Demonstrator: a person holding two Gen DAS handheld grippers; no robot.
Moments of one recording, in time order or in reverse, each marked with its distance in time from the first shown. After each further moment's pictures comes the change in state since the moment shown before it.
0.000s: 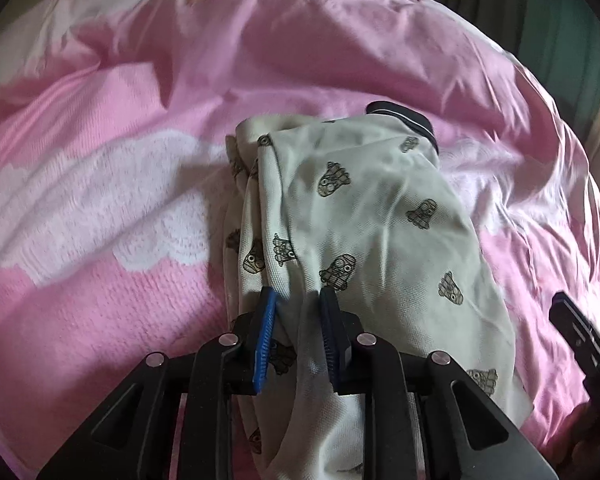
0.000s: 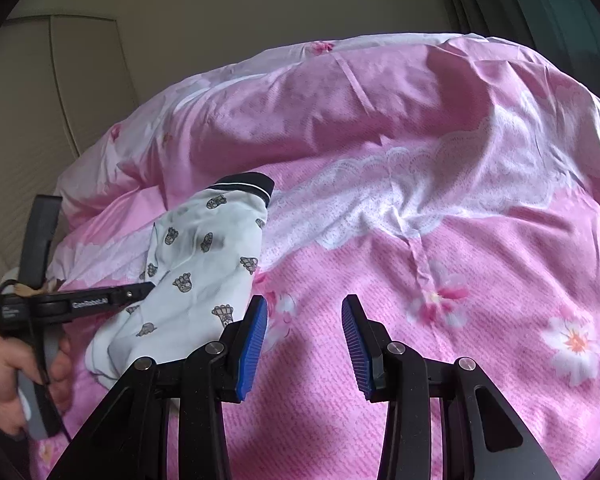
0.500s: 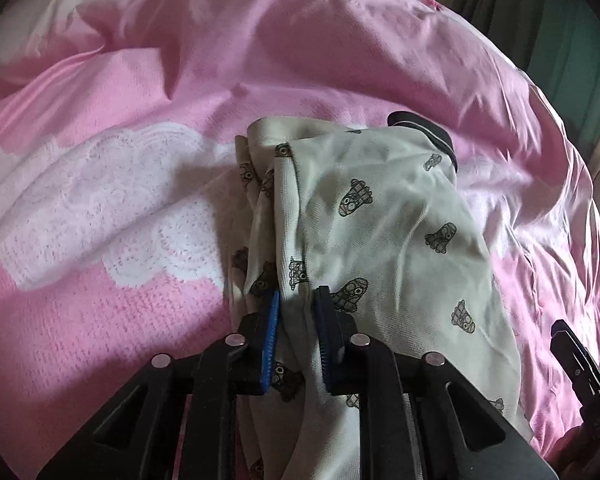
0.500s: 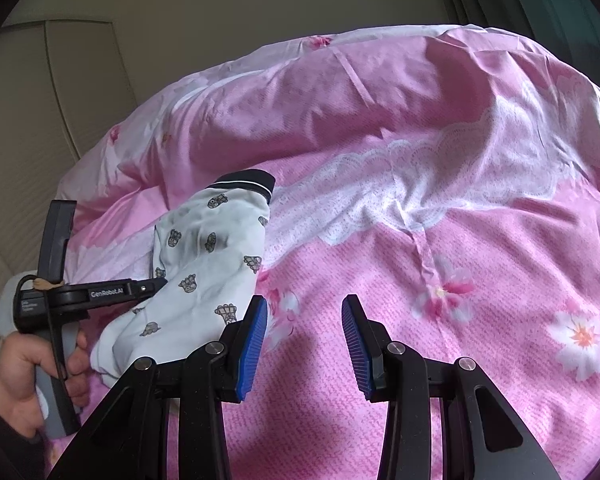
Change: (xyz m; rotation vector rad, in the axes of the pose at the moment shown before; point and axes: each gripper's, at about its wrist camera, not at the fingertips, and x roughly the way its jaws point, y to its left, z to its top) left arm 0.014 0.009 0.009 -0.043 -0.007 -0.026; right arm 0.004 -0.001 0.000 0.019 0.016 0.009
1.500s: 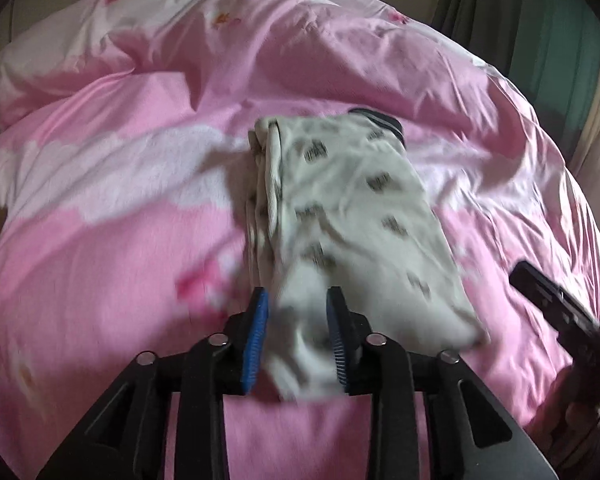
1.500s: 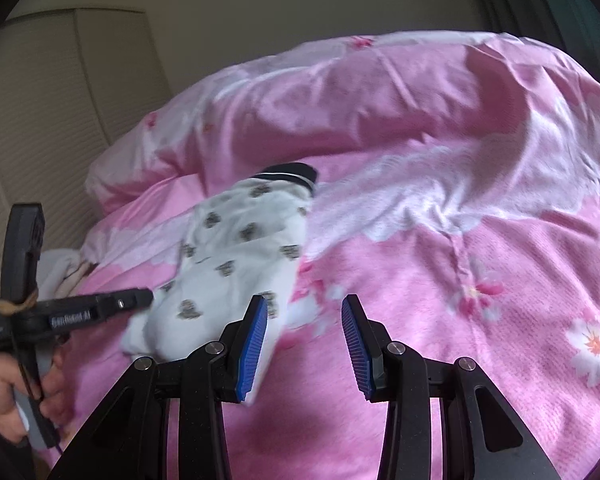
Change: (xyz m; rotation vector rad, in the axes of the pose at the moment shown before) left arm -0.084 -0.014 -0.068 0.038 -0.048 0.017; right arm -0.020 0.024 -0.006 -0.108 0.003 0.126
